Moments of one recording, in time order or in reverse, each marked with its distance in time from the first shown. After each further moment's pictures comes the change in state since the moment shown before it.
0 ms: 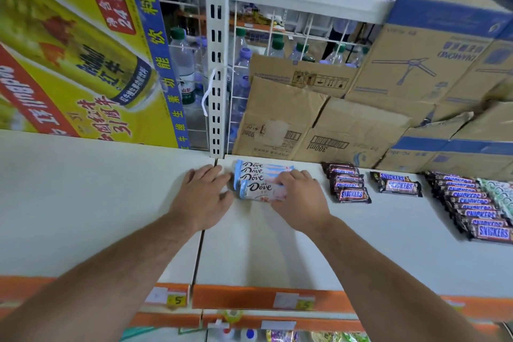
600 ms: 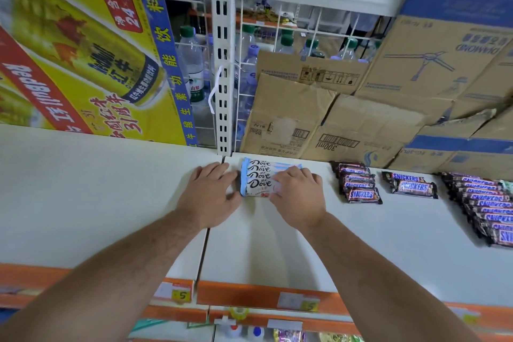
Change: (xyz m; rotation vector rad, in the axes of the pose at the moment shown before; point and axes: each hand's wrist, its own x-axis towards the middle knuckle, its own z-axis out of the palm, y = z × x) left_hand -0.001 -0.002 0.003 0.006 0.016 -0.021; right_hand 0.011 -0.013 0.016 -0.042 0.017 0.026
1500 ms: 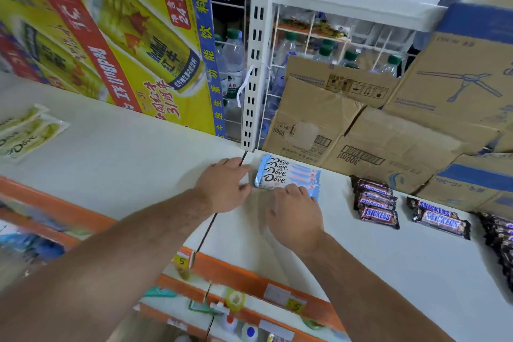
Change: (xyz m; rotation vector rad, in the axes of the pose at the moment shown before) left_hand -0.008 0.019 -0.016 0.023 -0.036 -0.133; right_hand -0.031 -0.014 -0.006 -0.011 -0.096 -0.206
